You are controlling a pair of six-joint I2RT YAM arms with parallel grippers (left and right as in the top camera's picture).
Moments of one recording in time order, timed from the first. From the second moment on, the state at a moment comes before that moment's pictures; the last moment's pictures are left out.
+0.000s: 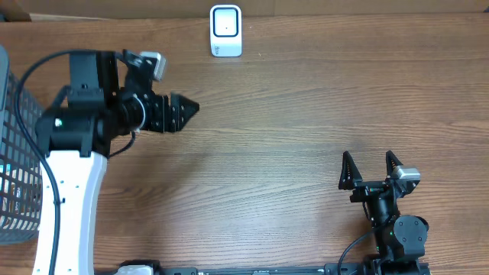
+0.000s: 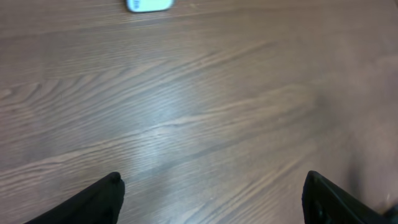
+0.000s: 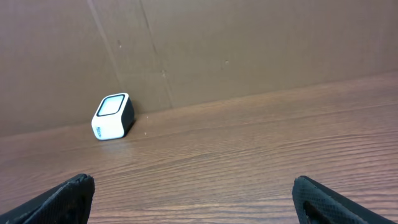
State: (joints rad) left arm -0.01 1.36 1.51 -1.10 0.42 0.00; right arm 0.05 0.01 0.02 -0.03 -0.03 0.22
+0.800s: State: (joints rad) left arm 0.89 1.66 2.00 -1.35 -0.14 -0.54; right arm 0.05 0.01 0.02 -0.04 -0.03 0.22
